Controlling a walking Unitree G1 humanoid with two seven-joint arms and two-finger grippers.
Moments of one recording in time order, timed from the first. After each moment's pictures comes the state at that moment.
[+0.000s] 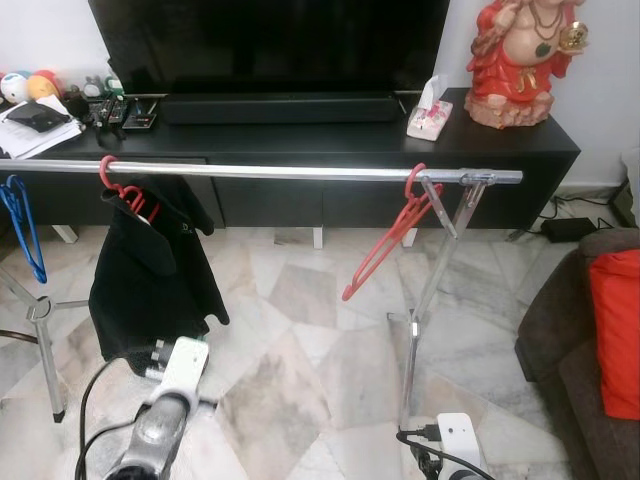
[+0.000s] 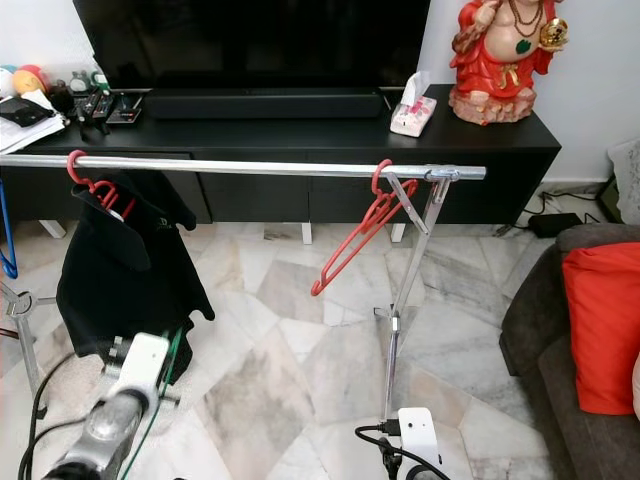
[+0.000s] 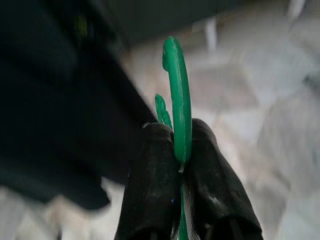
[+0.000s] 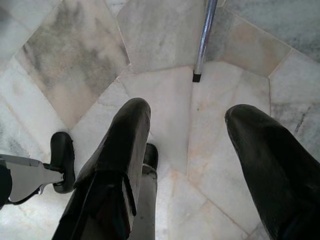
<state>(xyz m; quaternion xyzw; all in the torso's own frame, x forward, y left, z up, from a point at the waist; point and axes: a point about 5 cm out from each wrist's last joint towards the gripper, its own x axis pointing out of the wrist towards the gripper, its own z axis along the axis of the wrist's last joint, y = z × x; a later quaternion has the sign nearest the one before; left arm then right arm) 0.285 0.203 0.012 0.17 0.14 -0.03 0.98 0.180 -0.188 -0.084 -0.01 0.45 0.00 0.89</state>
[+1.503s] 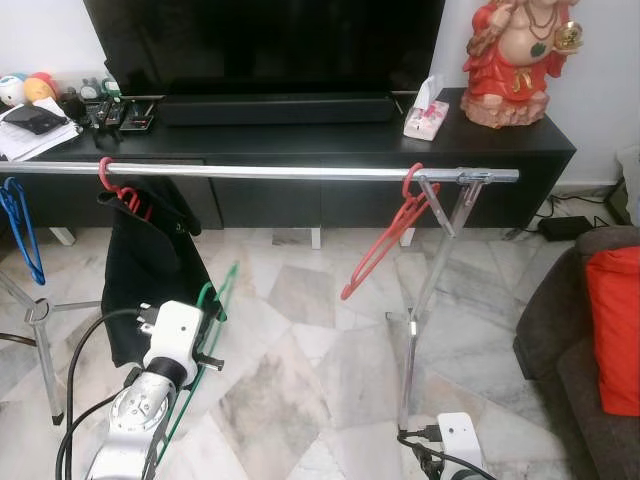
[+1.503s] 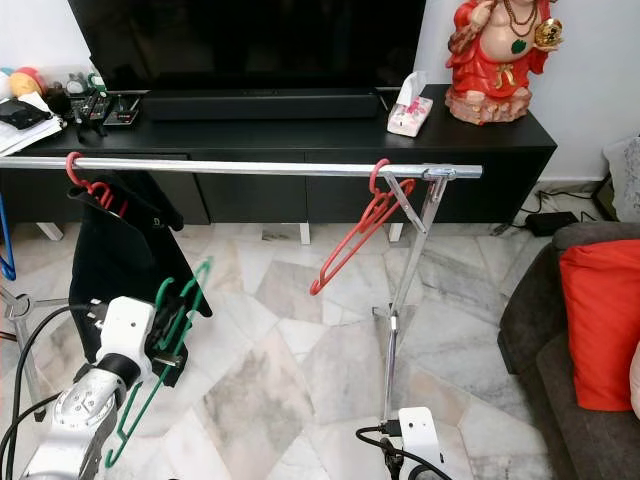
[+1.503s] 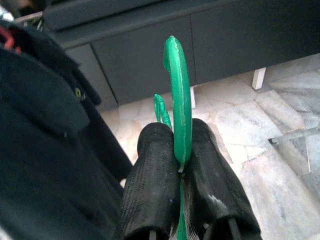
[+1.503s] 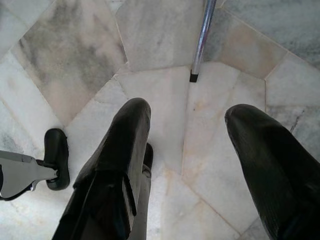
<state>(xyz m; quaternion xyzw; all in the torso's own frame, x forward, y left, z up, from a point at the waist) 0.263 0.203 0.066 0.11 0.03 -0.07 0.99 0.180 -0.191 -0.084 -0.03 0.45 0.01 0.89</state>
